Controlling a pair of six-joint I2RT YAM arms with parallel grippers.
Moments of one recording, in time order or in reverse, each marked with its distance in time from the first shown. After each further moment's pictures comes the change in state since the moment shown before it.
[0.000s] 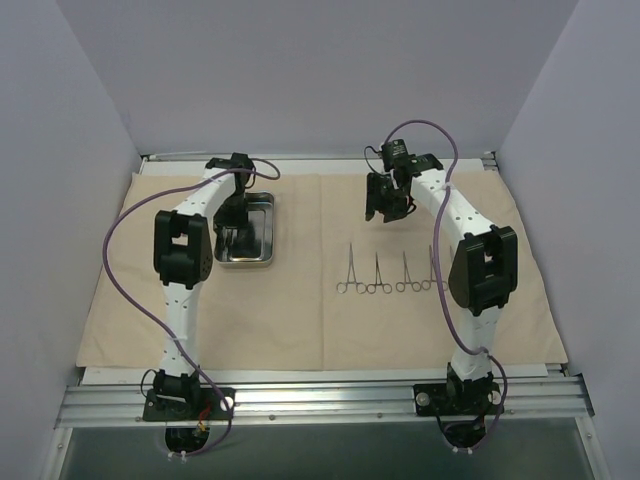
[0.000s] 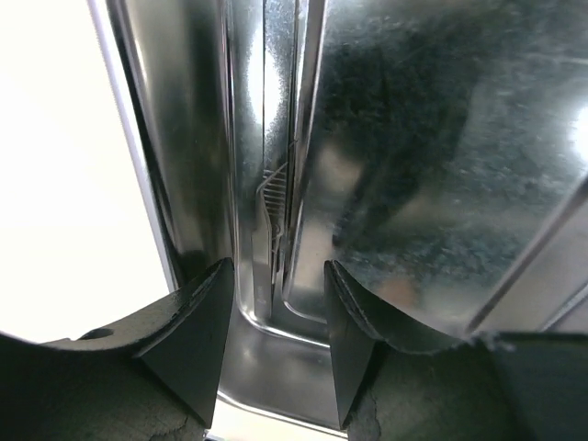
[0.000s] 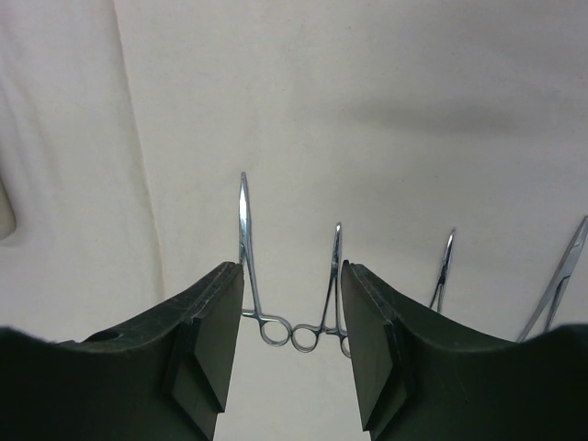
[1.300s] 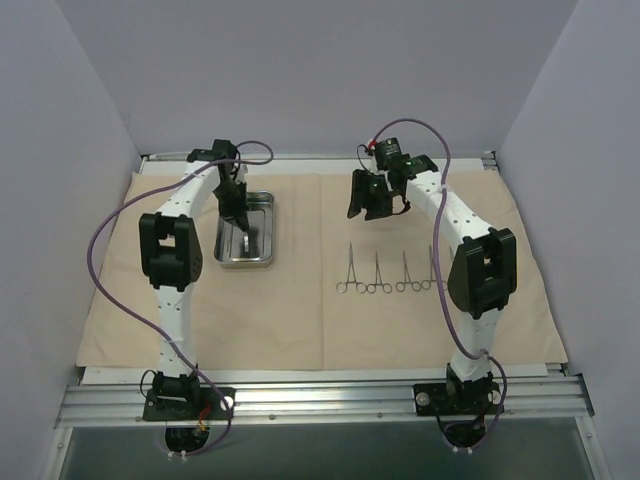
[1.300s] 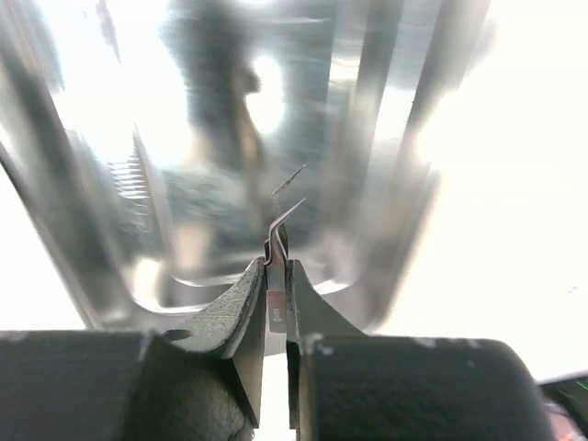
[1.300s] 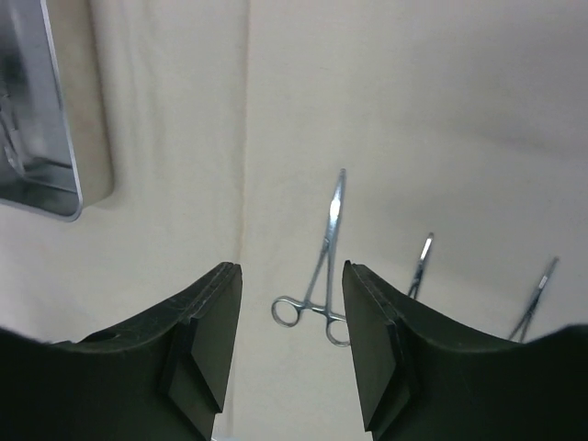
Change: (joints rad) left arm 0.067 -0.042 0.025 0.024 0.418 0.047; right arm 0.044 -0.019 -0.003 0.055 -0.134 0.025
